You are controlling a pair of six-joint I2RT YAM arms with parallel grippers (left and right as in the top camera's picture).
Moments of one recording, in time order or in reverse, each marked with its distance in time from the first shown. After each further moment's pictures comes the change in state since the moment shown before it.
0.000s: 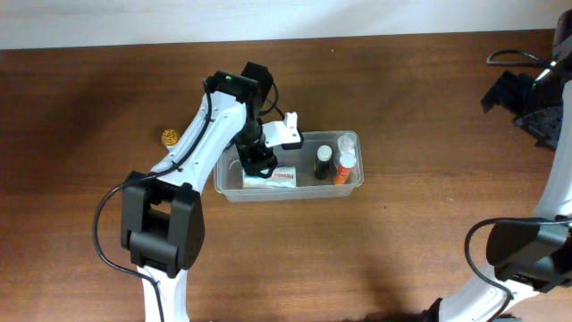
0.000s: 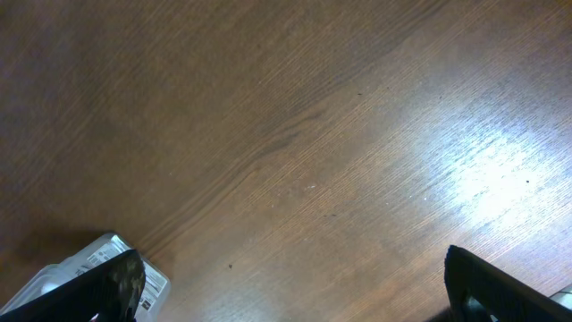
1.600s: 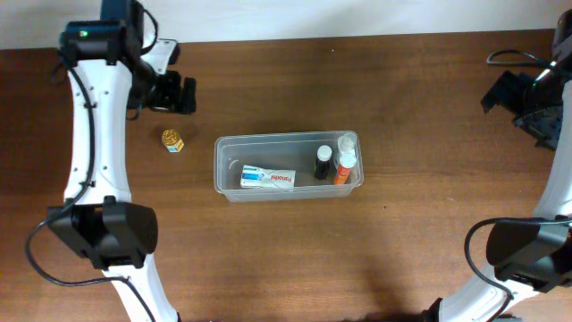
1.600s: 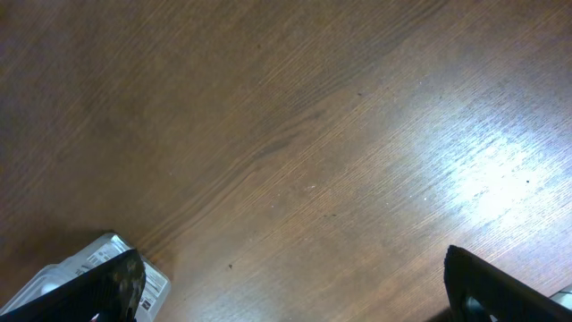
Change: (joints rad) left arm 0.399 -0.011 0.491 -0.242 -0.103 -0.776; right arm 0.000 0.000 0.000 0.000 0.000 -0.001
